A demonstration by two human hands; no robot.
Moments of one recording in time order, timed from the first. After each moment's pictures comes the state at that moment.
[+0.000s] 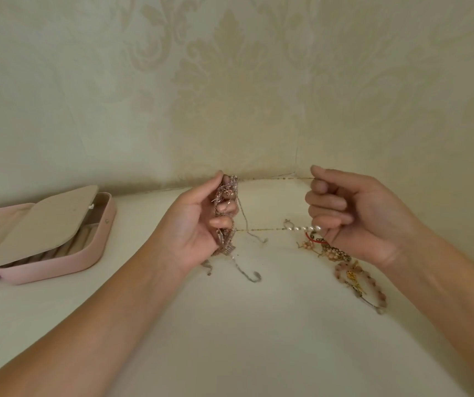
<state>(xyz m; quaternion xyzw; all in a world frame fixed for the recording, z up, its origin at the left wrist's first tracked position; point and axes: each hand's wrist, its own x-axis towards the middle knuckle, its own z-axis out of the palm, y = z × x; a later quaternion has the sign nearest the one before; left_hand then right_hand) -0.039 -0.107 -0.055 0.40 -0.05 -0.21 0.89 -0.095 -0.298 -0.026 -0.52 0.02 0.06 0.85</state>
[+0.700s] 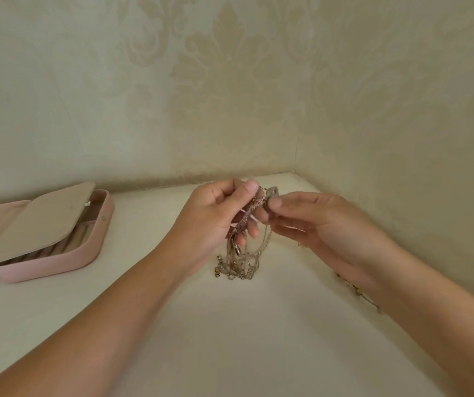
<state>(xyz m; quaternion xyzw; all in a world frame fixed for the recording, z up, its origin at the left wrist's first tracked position) -0.057 -0.115 -0.056 0.66 -0.23 -0.06 0.72 -0.095 -0.277 -0.051 -0.69 -0.04 0.03 0.72</state>
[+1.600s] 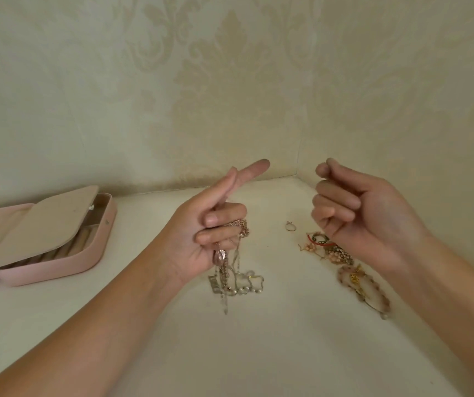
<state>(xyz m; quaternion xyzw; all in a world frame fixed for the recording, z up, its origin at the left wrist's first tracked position) -0.051 -0.099 -0.052 0.47 -0.21 -0.28 0.81 -0.092 -0.294 -0.028 -0.44 0.00 0.00 0.90</state>
